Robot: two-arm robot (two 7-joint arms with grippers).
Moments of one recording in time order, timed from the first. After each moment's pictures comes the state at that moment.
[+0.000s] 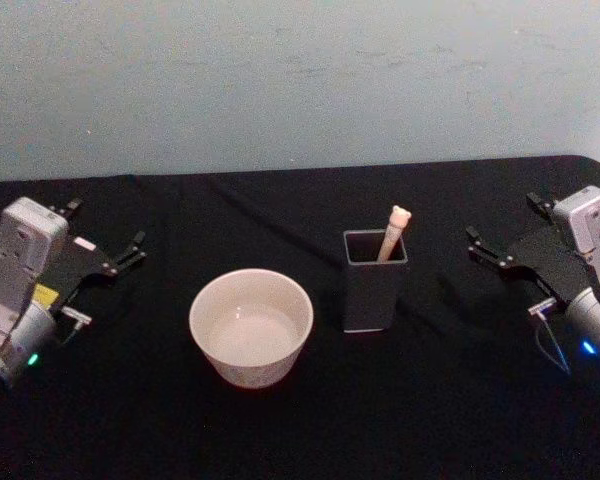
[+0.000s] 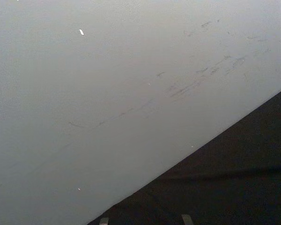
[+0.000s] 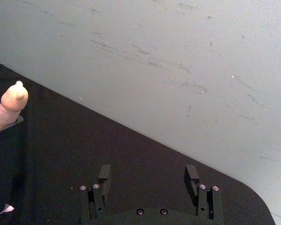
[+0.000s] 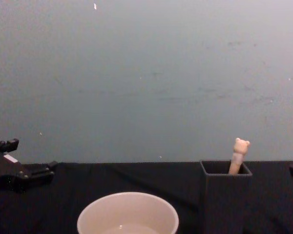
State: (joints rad) left arm -0.20 0.60 0.45 -1.41 -0.25 -0.12 0.03; right arm 0.20 0.60 -0.45 -1.41 0.25 -0.12 -0.03
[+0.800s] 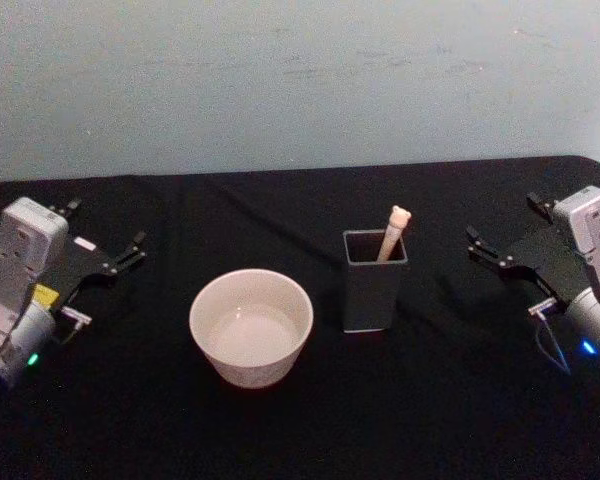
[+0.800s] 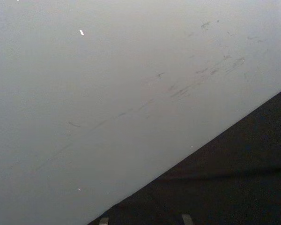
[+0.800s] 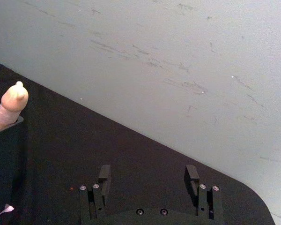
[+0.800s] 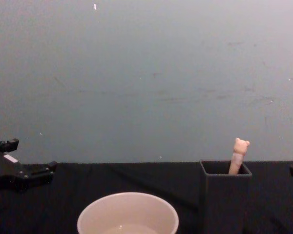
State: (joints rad) left arm -0.20 0.60 0.45 -1.41 -0.25 -0.12 0.03; right arm 0.20 0.60 -0.45 -1.41 0.25 -0.12 -0.03
